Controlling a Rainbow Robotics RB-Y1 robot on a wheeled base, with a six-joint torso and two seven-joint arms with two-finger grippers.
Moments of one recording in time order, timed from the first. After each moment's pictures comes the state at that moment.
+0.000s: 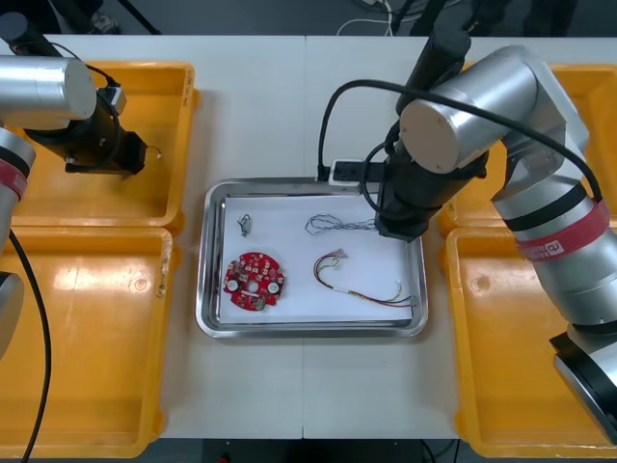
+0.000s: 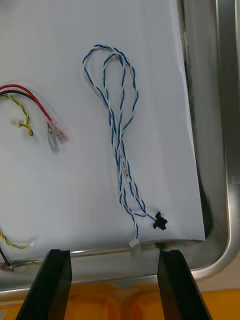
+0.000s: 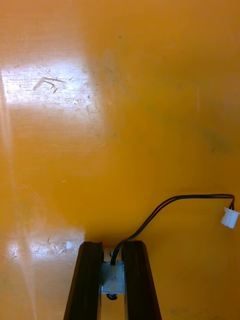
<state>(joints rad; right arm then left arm) -0.77 -0.36 0.35 -1.67 -0.57 1.80 2.30 -0.90 0.53 -0.03 -0.92 0.47 1.30 -1.58</state>
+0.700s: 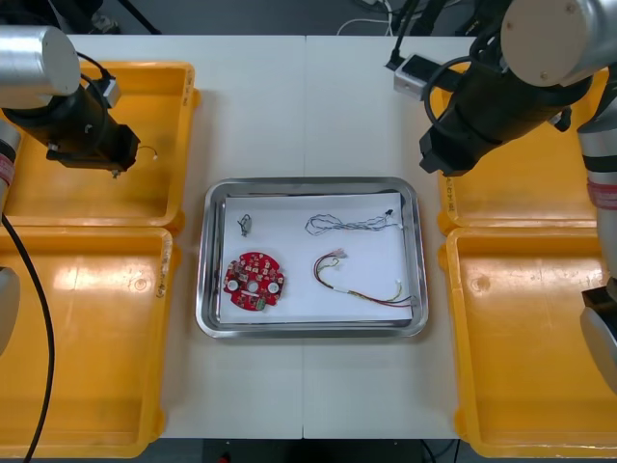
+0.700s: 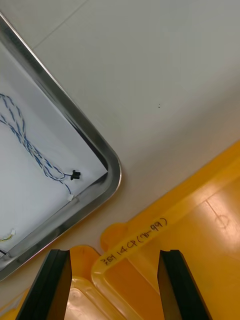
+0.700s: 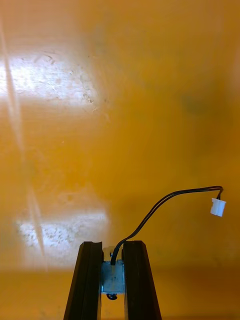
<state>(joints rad) -0.84 -0.44 0.11 -1.77 -0.58 1.92 1.94 -0.90 0.53 0.04 -1.04 0.45 1.51 -1.61</state>
